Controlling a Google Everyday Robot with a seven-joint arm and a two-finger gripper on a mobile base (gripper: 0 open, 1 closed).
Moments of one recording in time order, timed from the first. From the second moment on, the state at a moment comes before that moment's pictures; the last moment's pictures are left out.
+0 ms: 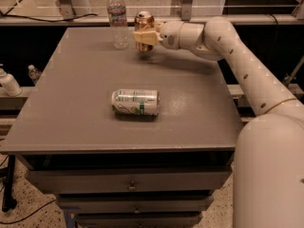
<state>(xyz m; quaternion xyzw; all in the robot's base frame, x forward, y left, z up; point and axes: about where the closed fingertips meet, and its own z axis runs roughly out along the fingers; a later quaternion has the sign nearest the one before) 0.809 0.024 0.901 -0.38 0.62 0.38 0.57</state>
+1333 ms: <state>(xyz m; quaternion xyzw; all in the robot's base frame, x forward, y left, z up) 0.828 0.036 0.899 -0.40 0.62 0.38 0.56</state>
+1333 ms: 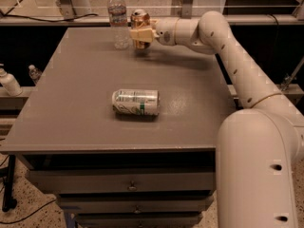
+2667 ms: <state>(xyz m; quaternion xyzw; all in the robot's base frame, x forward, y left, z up) 0.830 0.040 0.892 -0.40 0.62 0.38 0.55</state>
